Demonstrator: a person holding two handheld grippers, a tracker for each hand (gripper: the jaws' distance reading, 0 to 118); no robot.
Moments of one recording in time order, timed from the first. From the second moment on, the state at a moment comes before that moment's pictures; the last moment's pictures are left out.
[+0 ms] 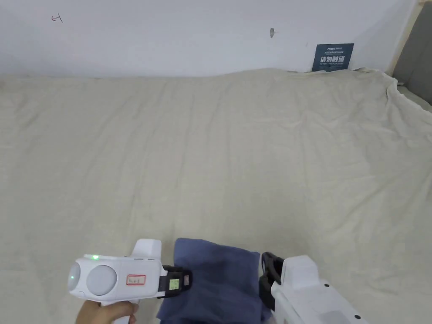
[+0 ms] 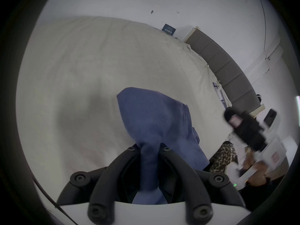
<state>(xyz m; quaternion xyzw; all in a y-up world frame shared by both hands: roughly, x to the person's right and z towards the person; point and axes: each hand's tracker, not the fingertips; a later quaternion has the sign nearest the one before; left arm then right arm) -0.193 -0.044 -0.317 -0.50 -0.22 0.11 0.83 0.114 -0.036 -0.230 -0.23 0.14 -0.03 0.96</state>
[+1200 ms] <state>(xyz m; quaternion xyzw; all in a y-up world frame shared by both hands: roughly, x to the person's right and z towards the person) -0.559 -0.048 -0.344 -0.53 0.19 0.05 0.82 0.073 0.080 -0.296 -0.13 0.12 0.02 0.98</state>
